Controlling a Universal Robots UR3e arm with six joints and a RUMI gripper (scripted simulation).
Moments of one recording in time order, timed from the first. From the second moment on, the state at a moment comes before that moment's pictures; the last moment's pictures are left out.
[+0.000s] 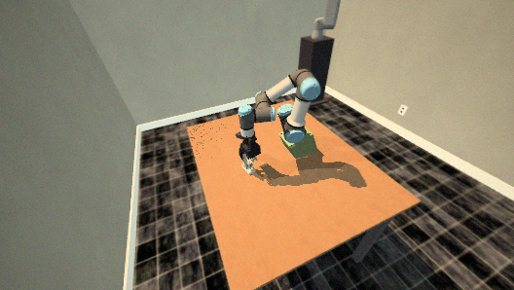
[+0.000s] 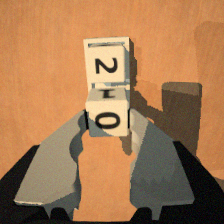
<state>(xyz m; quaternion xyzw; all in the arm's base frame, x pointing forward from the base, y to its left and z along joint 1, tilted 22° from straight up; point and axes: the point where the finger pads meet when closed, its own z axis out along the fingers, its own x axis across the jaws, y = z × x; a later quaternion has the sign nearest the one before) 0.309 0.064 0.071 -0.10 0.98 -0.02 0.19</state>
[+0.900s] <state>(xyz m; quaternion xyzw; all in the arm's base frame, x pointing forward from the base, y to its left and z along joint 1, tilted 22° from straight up) 0.315 0.064 0.054 -0.10 0.98 -0.02 0.19</state>
